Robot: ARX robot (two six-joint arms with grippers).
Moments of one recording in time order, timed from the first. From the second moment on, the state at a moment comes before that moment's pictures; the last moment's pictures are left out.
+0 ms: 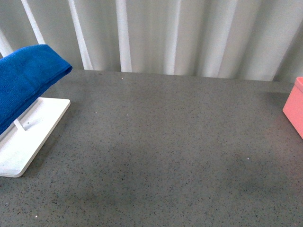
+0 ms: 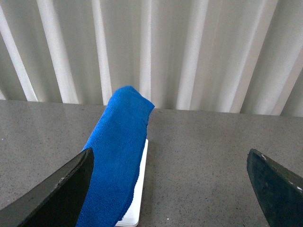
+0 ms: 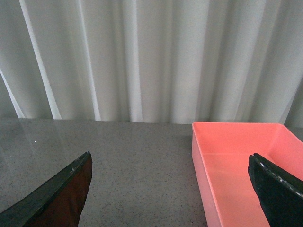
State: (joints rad) left arm 0.00 0.00 0.02 0.00 0.00 0.00; right arm 0.00 0.00 0.02 0.00 0.00 0.00
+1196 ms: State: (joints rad) left arm -0.02 0.21 0.15 -0.28 -0.01 0.02; right arm 0.00 0.00 0.02 0.00 0.00 0.00
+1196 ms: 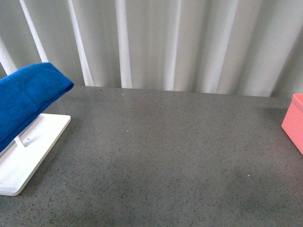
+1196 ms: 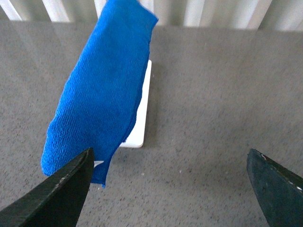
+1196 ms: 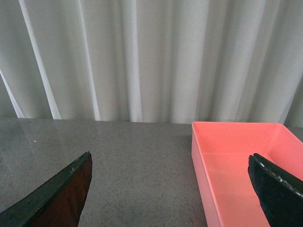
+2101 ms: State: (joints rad) left arm 0.04 1.94 1.57 -0.31 -0.01 0.27; right arm 0.00 0.00 0.02 0.00 0.00 0.00
